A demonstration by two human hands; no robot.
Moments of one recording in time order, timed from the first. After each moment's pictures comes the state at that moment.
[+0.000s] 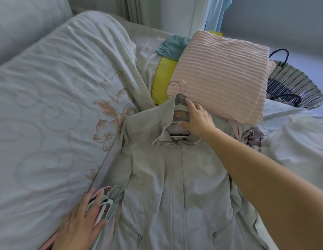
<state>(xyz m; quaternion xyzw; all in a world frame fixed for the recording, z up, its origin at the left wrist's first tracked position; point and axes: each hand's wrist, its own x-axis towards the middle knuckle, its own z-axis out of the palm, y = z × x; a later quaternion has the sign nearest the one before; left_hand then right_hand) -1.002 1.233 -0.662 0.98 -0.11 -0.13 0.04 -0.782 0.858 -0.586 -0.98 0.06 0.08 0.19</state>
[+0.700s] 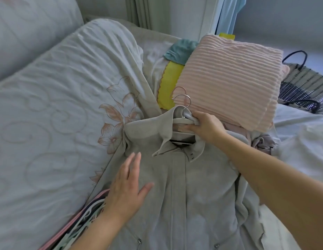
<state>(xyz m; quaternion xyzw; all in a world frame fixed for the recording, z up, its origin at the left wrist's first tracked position) -0.931 1.107 -0.612 0.97 -0.11 -0.01 0.23 -0.788 0.841 -0.571 -0.97 0.01 0.05 0.24</state>
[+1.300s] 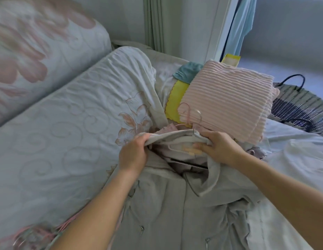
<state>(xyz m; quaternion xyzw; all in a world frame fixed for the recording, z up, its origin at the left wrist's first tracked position) -0.881 1.084 -0.525 0.96 -0.02 0.08 0.25 -0.872 0.822 -0.480 -0.94 -0.11 0.08 0.32</state>
